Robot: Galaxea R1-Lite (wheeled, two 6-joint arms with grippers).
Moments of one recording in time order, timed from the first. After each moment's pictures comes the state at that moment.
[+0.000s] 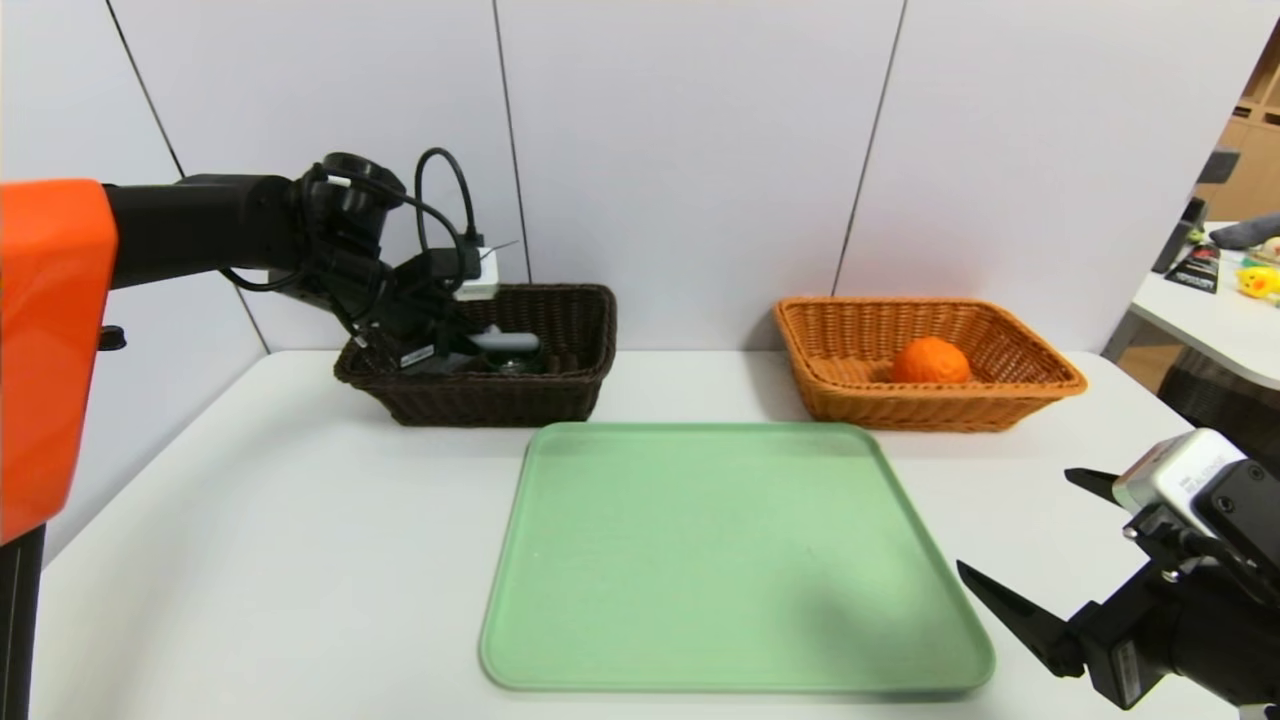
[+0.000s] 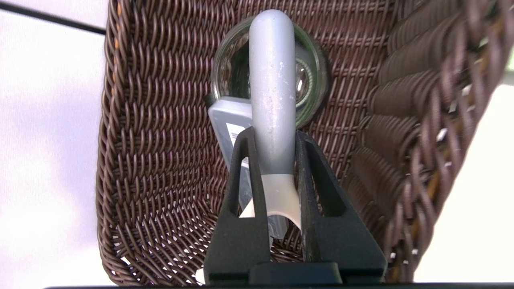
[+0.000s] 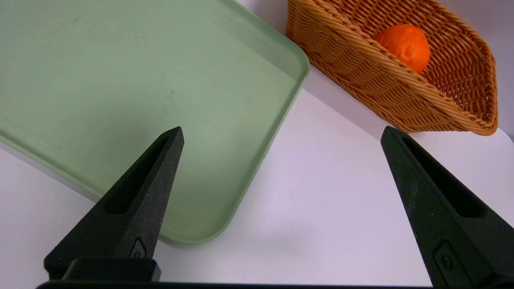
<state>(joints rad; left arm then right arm) -0.13 2.18 -1.99 0.58 -0.37 1.22 0.57 1.13 -0.33 -0.44 -0.28 -0.33</state>
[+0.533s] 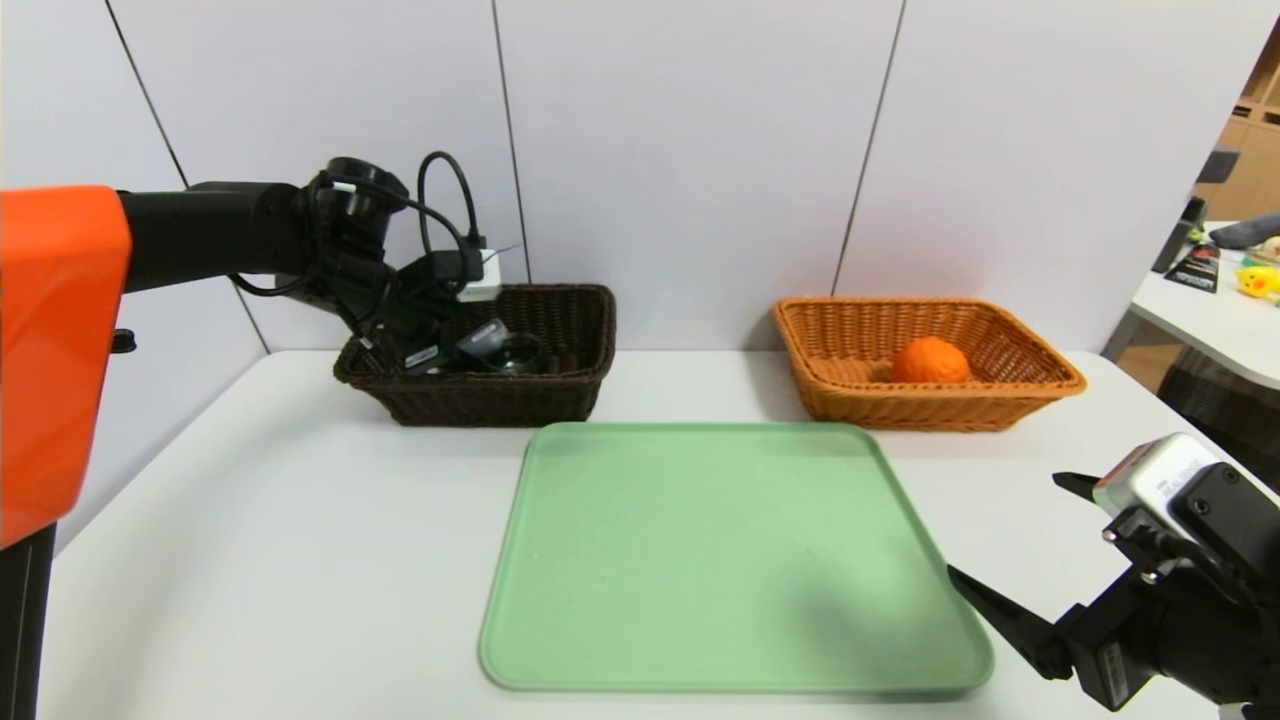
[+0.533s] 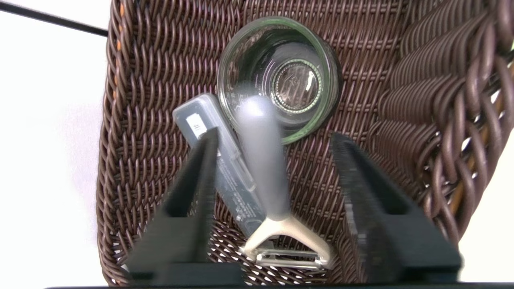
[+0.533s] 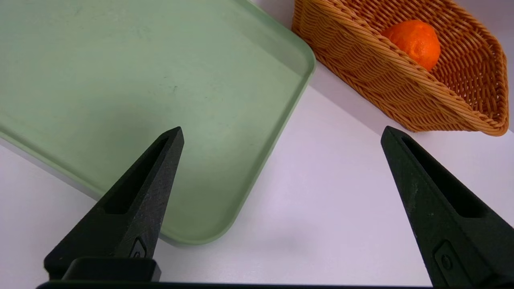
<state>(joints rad) -0.13 2.19 -1.99 0.55 -0.38 1.21 0.58 1.15 -0.33 -0.45 -0.28 -0.33</state>
